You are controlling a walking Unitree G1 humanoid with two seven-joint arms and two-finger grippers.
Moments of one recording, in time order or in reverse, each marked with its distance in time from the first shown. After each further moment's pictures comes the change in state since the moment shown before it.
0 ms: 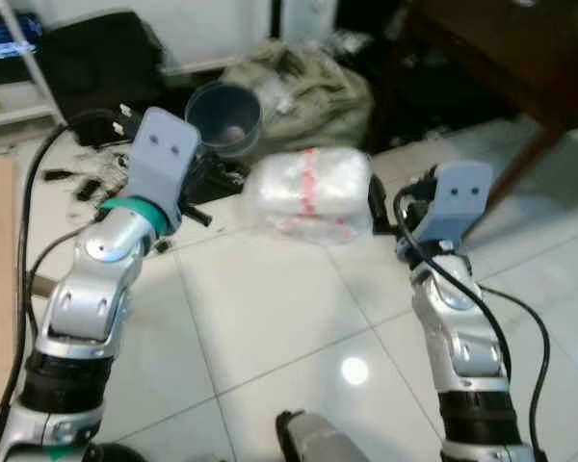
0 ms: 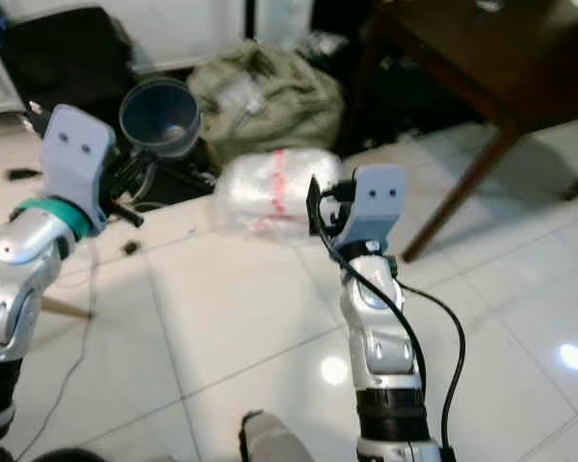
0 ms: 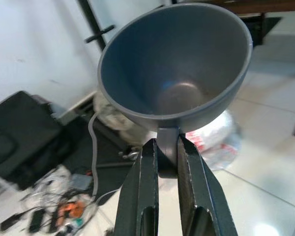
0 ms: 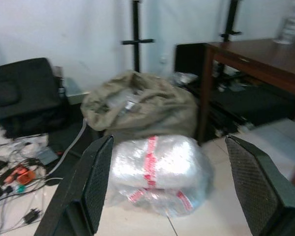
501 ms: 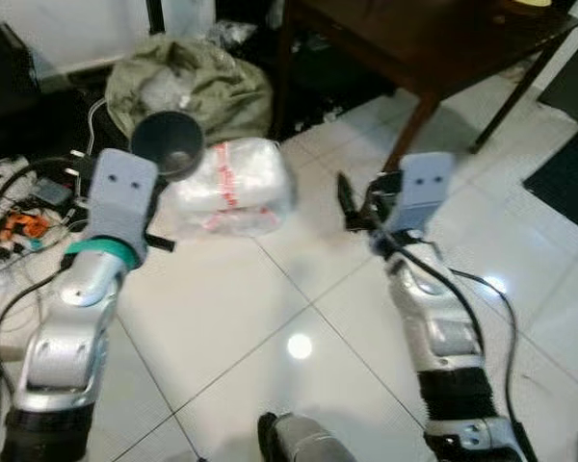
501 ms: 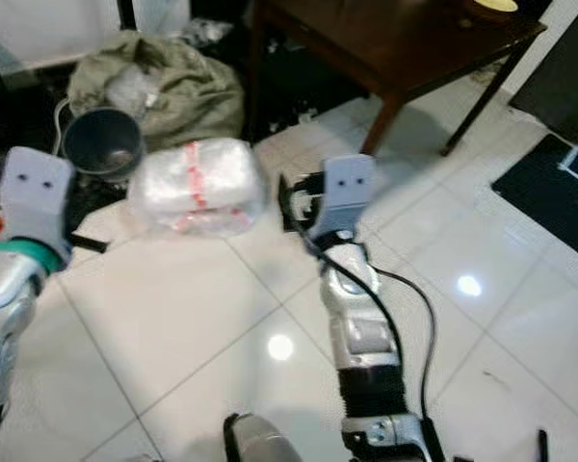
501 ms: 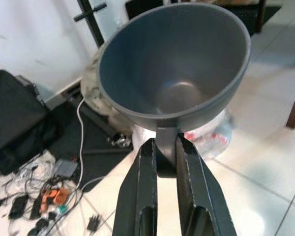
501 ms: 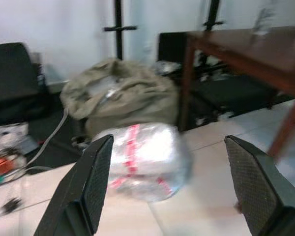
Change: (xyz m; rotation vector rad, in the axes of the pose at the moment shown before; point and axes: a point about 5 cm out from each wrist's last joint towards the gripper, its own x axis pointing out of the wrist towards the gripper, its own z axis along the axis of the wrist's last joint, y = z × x) left arm -0.047 0.026 -0.039 0.016 0.133 0.289; right arm 0.024 0.040 -0.006 0.047 0.032 0.211
